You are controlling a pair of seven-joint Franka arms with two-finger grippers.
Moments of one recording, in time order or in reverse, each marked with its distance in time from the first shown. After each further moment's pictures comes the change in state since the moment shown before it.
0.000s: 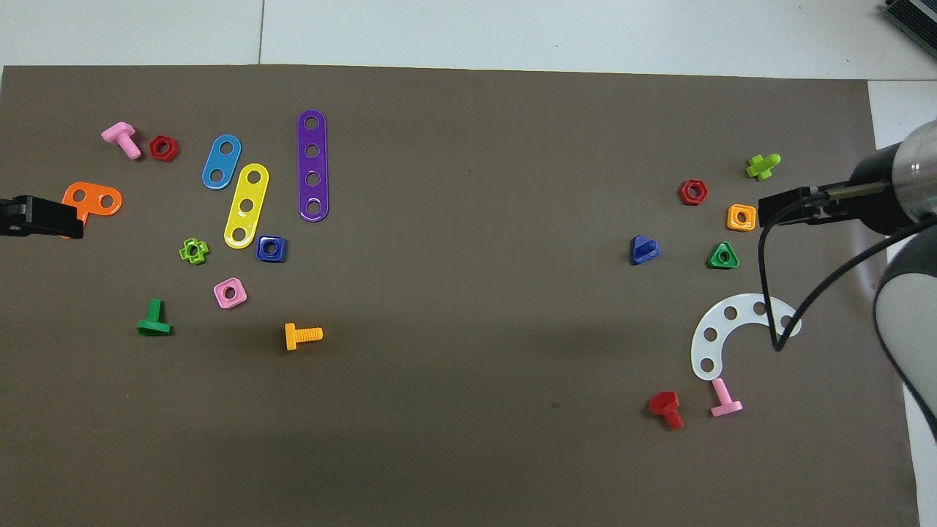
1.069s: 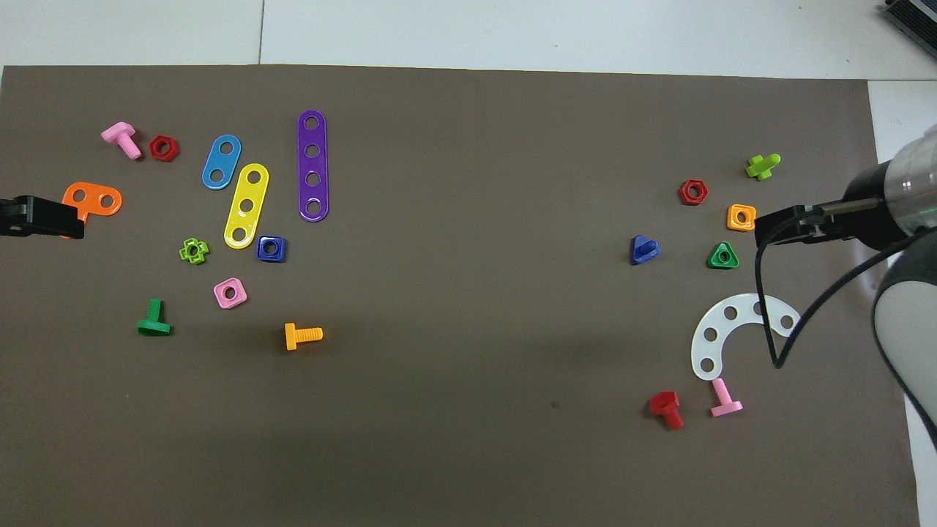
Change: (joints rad) left arm -0.001 0.000 -0.005 0.000 0.000 -0.001 0.000; right arm -0.001 -0.004 -0.001 -0.013 0.016 -0.014 0.002
